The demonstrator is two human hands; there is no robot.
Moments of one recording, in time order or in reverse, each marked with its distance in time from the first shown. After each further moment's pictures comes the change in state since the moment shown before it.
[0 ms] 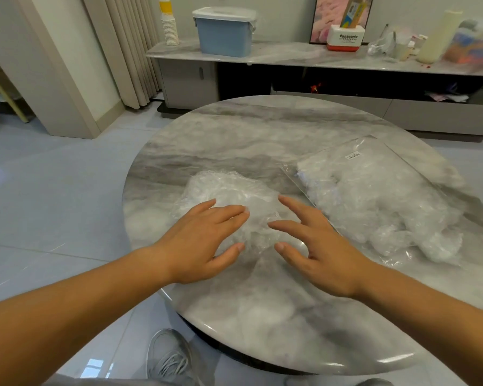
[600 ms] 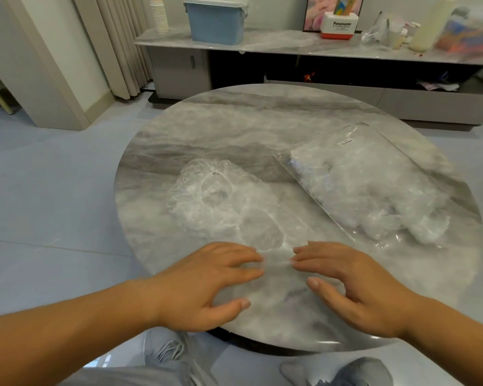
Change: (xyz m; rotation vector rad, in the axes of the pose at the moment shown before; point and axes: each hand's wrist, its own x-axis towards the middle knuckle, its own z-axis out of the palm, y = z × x) left_hand -0.041 0.041 0.019 -0.296 -0.136 0.223; right_hand -0.076 0.011 0.000 -0.018 0.028 -0.168
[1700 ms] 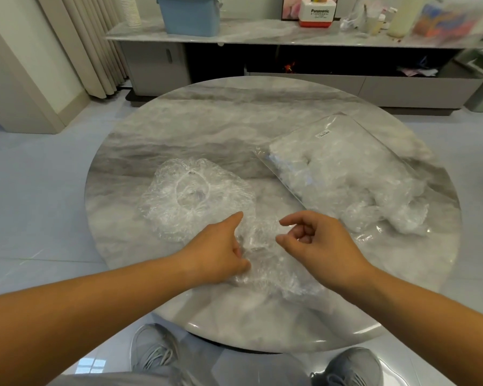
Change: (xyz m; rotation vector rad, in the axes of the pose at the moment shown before) left_hand 0.089 0.005 0.003 -0.428 -0.065 -0.697; right_hand 0.042 -0.005 -0.001 0.569 0.269 0.712
